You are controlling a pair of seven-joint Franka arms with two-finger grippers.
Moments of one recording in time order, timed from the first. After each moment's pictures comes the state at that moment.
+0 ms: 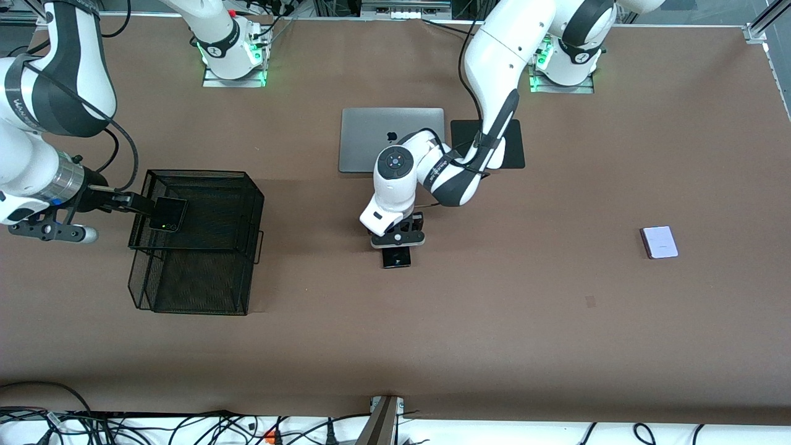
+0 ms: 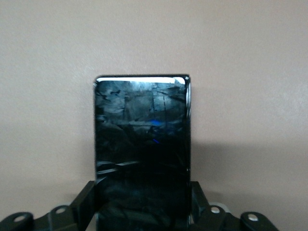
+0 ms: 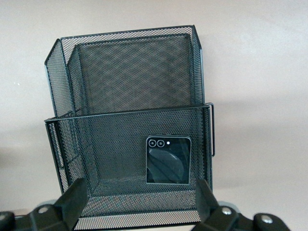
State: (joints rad) left arm -0.78 0.96 0.04 -1.28 0.02 2.34 -0.90; right arm 0.26 0.22 -0.29 -1.71 0.07 1.87 0.07
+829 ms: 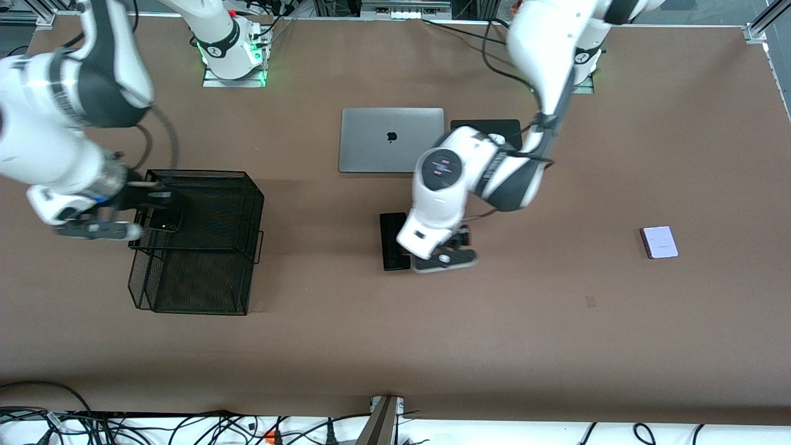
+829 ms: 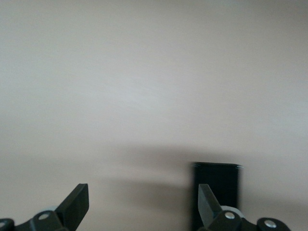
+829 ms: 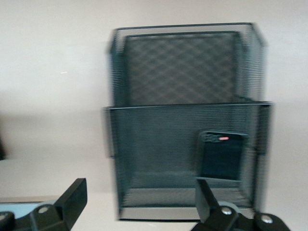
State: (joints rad) left arm -0.64 0.75 0.10 -1.27 0.02 2.08 -0.73; right arm 0.35 0.22 -0.20 -1.69 0.10 1.86 0.17
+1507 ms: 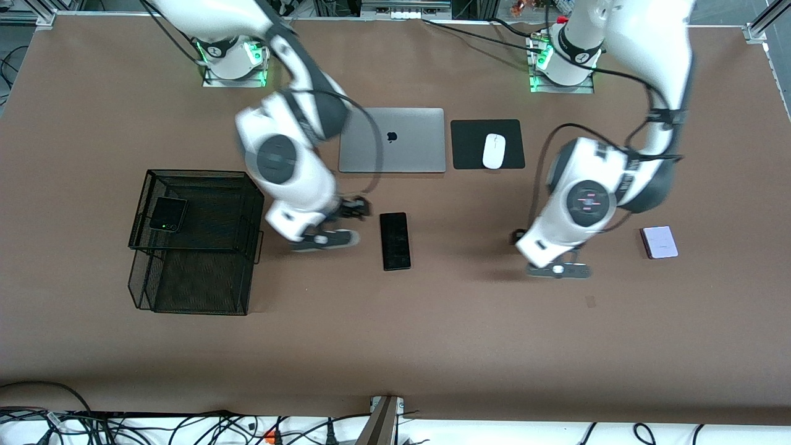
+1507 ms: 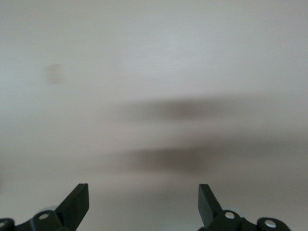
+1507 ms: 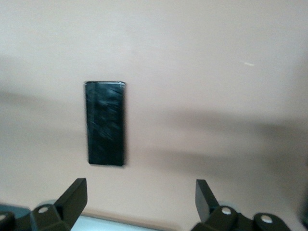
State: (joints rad) left arm -0.32 0.49 0.08 -1.70 0.09 2.07 -0.21; right arm 0.61 0.68 0.00 -1.34 0.14 2.06 0.42
